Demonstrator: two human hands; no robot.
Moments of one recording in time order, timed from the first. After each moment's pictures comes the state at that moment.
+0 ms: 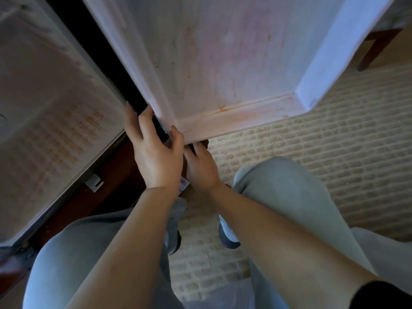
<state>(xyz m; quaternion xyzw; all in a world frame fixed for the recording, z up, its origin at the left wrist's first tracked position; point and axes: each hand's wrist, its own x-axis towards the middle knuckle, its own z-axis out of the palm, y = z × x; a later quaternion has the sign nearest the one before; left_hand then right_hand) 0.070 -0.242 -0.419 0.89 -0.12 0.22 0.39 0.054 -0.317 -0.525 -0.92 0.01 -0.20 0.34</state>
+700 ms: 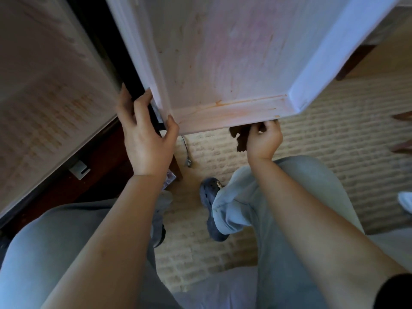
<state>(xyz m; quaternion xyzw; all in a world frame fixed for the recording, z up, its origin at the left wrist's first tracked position) 0.076 -0.230 -0.422 0.88 -0.17 0.23 0.39 0.029 -0.447 -0.505 -0.74 0.38 -0.38 0.40</state>
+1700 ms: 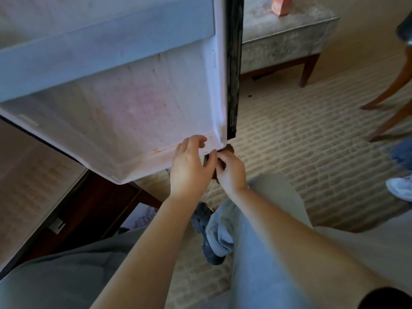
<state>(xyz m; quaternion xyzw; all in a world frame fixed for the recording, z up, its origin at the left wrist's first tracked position) -0.014 -0.402 -0.365 0.89 -0.30 0.04 0.35 -0.040 -0.506 -0.488 -0.83 0.24 -0.28 0.42</state>
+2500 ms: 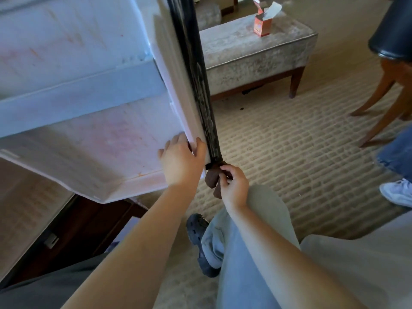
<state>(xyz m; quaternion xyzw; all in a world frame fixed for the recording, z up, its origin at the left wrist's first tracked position) -0.020 -0.462 -0.339 0.92 -0.24 0.13 0.27 -0.086 -0.532 -0.483 -0.72 0.36 -0.32 0.50</state>
